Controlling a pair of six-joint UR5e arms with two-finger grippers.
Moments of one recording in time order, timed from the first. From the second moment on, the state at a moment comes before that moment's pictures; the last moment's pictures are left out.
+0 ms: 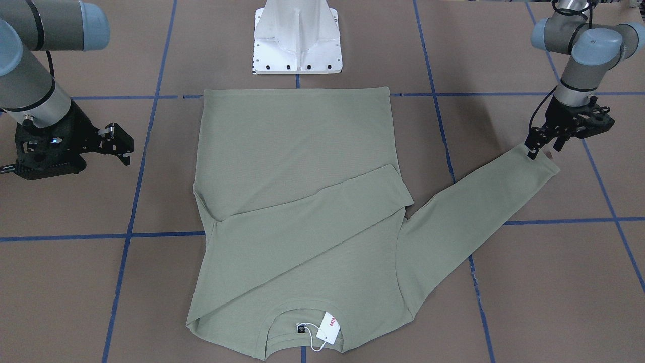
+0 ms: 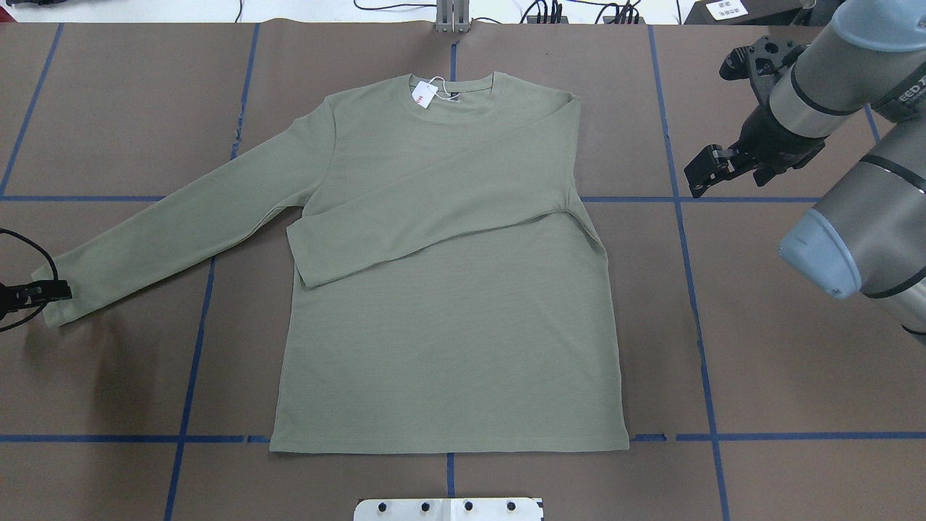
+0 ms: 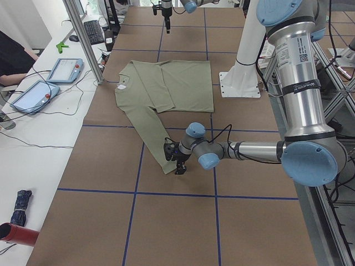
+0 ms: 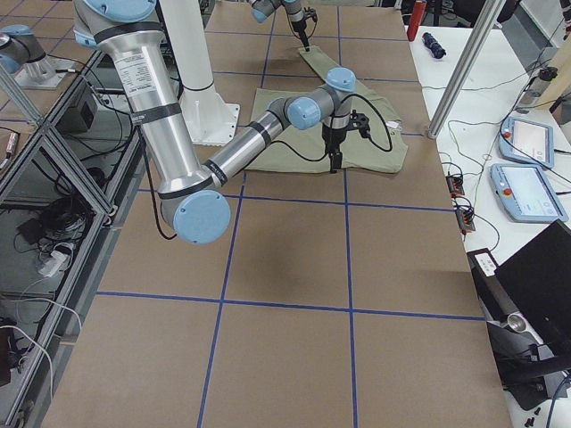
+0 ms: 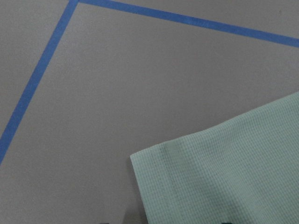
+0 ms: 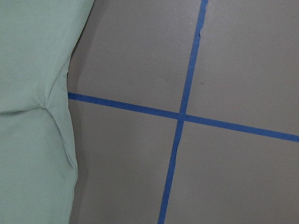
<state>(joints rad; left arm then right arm) -0.75 -1.31 -1.65 -2.47 -1.74 -1.28 0.97 -1.23 1.92 -1.74 2.15 0.60</state>
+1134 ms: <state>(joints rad) -0.75 -1.31 -1.66 -2.47 -1.74 -1.29 0.98 -1.23 1.92 -1.74 2.16 0.60</state>
